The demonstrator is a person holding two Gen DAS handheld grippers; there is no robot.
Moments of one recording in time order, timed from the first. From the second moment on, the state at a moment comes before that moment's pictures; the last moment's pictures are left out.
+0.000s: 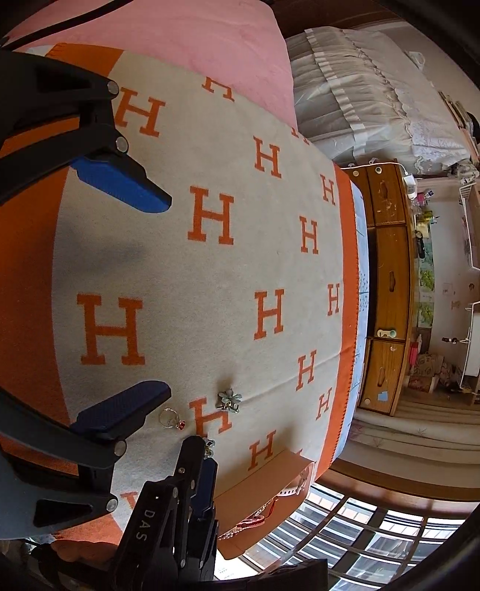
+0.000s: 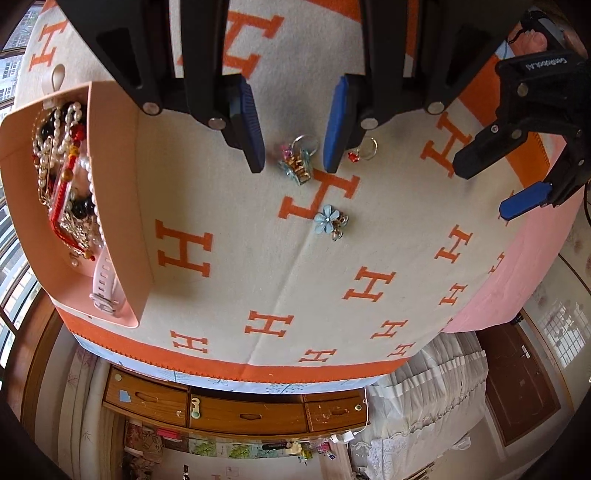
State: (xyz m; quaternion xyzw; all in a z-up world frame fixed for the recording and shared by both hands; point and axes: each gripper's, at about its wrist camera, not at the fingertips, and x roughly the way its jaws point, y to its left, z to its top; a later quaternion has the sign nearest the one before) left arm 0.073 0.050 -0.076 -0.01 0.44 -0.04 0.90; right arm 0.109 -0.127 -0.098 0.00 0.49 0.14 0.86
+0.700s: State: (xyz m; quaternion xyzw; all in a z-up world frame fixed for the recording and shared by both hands) left arm 0.077 0.054 -0.081 -0.02 0.44 -0.05 0.90; right arm 0.113 -0.115 -0.099 -0.06 0.46 0.13 0.87
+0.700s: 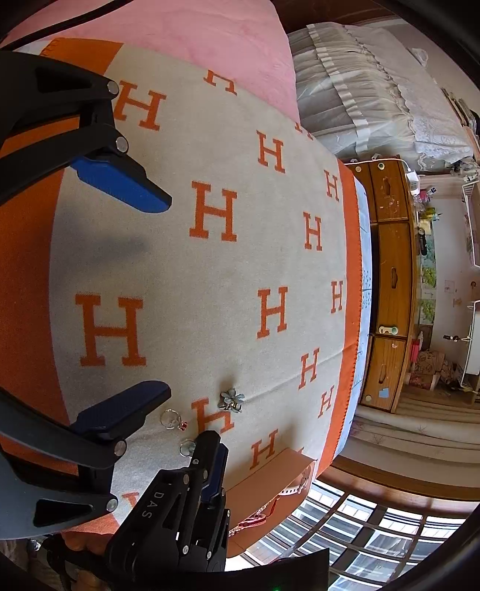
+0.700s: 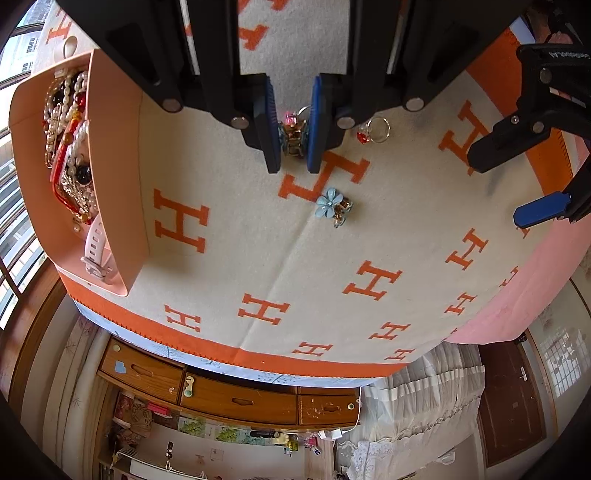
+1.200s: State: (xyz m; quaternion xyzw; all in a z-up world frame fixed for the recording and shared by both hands) left arm 0.075 0.032 -0.083 0.00 0.45 -0.08 0.89; right arm 0.097 -0.132 -0.076 -0.03 0.43 0.15 0.89
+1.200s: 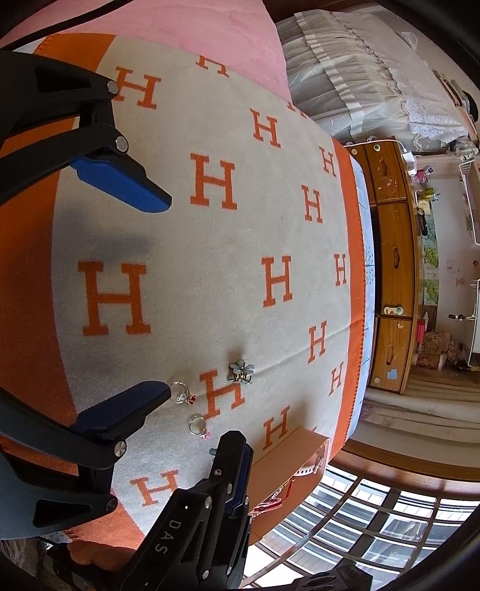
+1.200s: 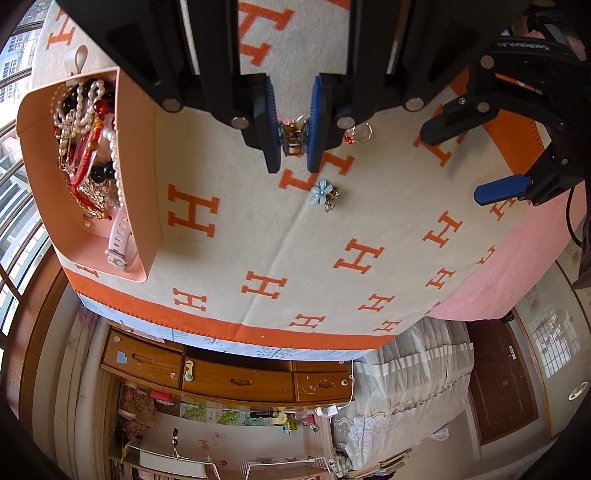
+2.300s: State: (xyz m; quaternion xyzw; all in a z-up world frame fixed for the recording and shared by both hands) left arm 0.093 -0.033 -0.100 0.08 0.45 -0.17 0.87; right arm 0.061 -0.201 -0.040 0.06 0.34 0.19 0.92
